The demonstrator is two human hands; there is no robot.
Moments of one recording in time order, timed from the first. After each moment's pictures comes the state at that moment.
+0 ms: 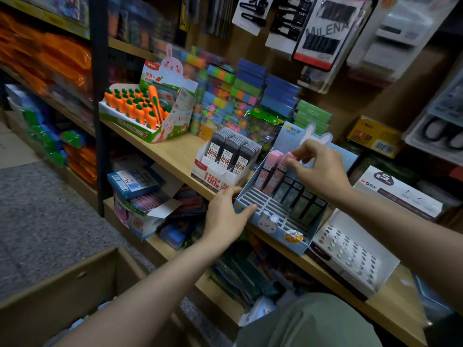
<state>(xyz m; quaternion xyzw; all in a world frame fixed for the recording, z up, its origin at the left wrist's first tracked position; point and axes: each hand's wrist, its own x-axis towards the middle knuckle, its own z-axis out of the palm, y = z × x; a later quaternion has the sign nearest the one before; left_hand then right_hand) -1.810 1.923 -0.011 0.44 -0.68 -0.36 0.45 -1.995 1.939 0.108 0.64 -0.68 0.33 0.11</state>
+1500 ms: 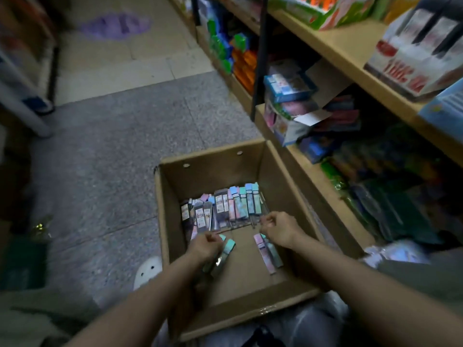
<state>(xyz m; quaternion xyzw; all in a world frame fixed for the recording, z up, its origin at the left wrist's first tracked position) -1.574 2.115 -0.270 0.79 -0.33 -0.48 0.18 -1.766 2.027 -0.217 0.65 -0.63 -0.01 -0.43</state>
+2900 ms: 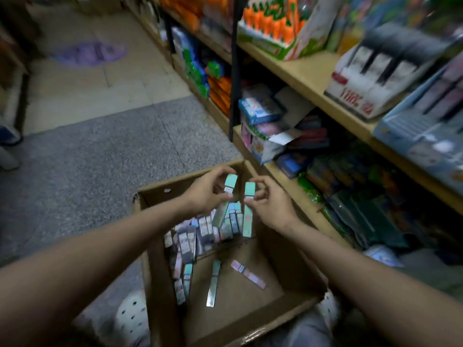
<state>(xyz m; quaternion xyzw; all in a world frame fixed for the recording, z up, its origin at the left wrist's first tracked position) -1.573 2.002 -0.118 0.59 -0.65 -0.39 0.27 -1.761 1.987 -0.149 0.65 -0.56 0.31 -0.42</state>
